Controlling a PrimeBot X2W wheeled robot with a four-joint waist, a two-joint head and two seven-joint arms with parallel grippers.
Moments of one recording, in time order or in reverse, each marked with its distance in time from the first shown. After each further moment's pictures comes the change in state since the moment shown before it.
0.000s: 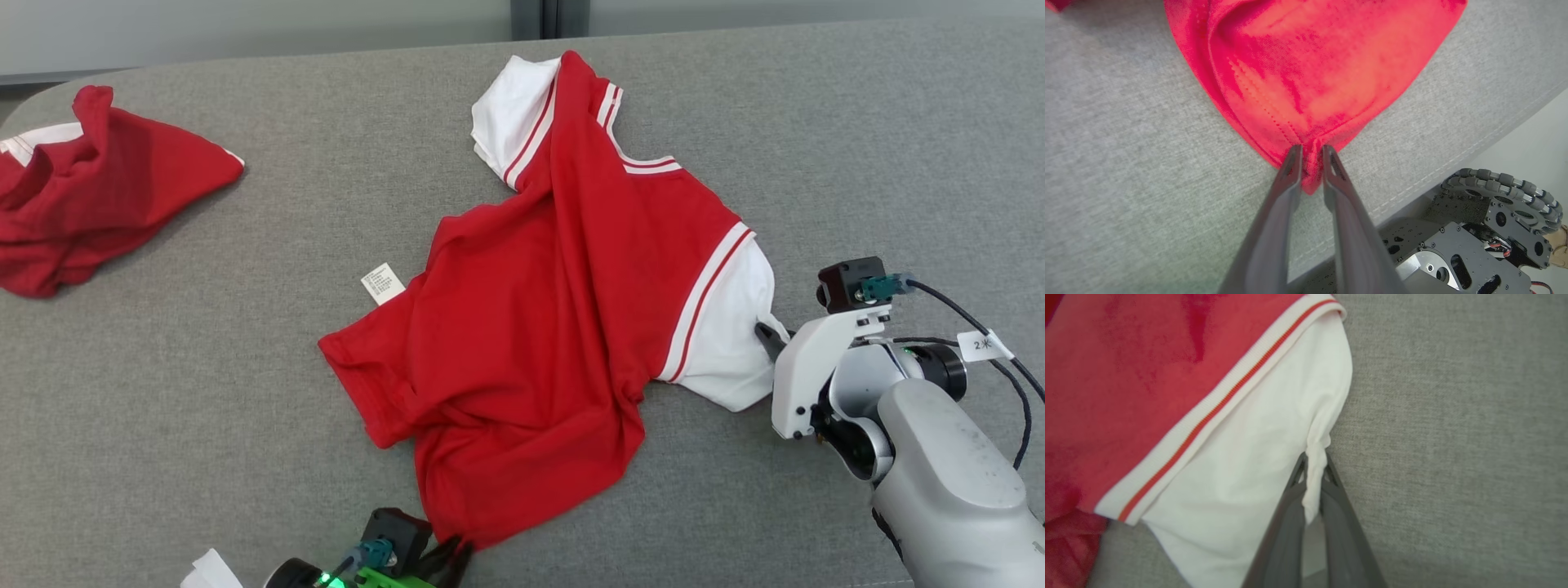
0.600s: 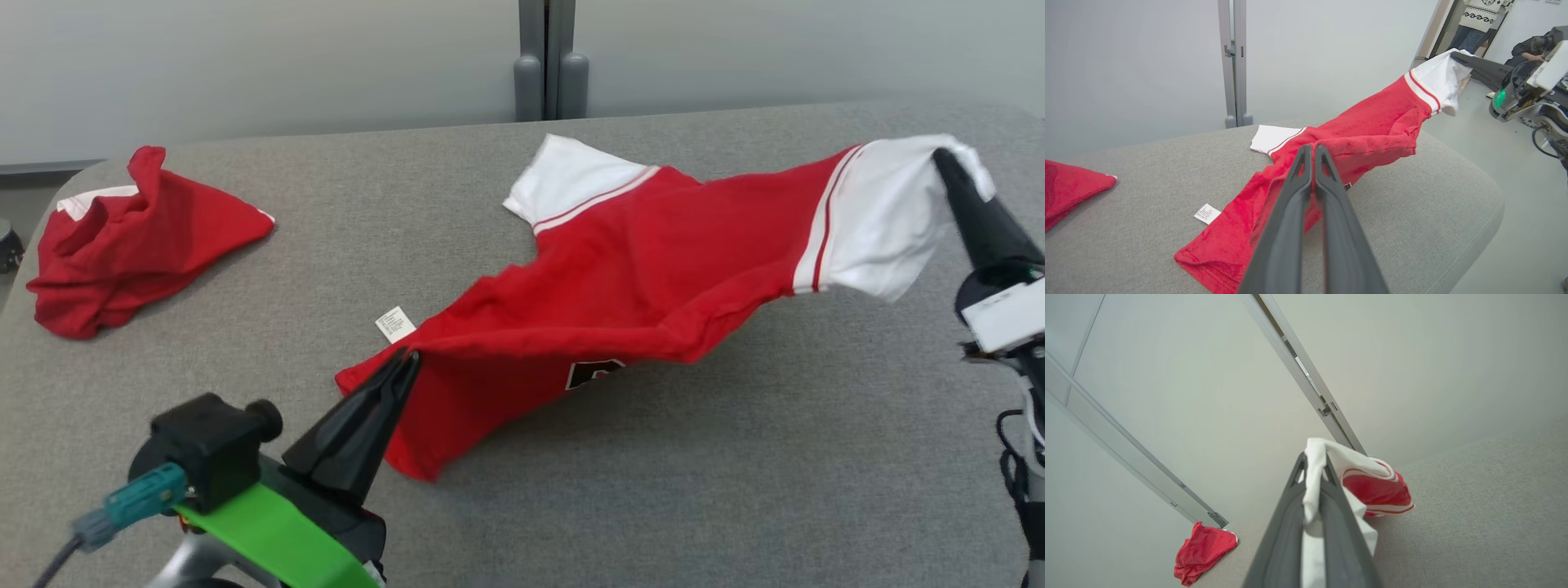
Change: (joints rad) left arm -0.023 0.080 0.207 -0.635 -0.248 0.008 0.068; right arm 0.188 0.032 -0.451 -0.692 0.417 0.000 0.009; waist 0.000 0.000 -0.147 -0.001
